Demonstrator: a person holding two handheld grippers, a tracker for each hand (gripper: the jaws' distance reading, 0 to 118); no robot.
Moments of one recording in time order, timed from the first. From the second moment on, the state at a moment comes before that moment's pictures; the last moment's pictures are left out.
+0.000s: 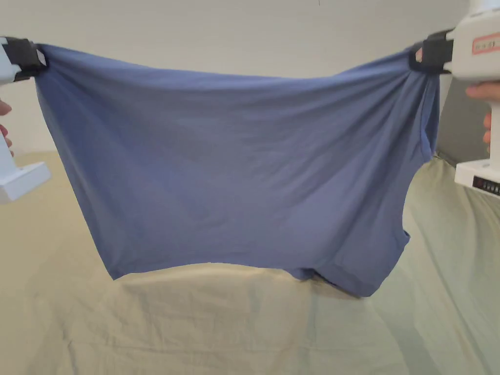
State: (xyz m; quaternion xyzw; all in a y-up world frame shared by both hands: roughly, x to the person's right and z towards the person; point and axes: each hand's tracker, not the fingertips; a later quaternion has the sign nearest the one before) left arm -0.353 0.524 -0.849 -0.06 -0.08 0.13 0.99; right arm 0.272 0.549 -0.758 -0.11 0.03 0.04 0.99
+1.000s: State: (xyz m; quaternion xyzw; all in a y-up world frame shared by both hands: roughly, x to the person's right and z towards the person) left arm -0.385 0.202 -0.627 -0.29 -0.02 0.09 0.95; right arm 0.245 0.200 -0.552 -0.32 0.07 -0.04 0.95
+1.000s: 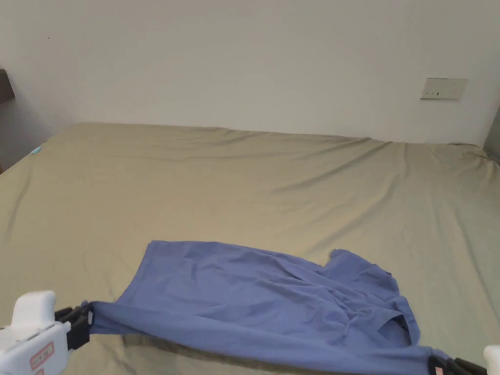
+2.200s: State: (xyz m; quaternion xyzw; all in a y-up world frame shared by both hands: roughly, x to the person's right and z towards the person) left arm -0.408 0.134 -0.414 -0.40 0.01 0.07 0.91; right arm 0.216 0.147 -0.360 -0.42 0.04 -0.01 0.91
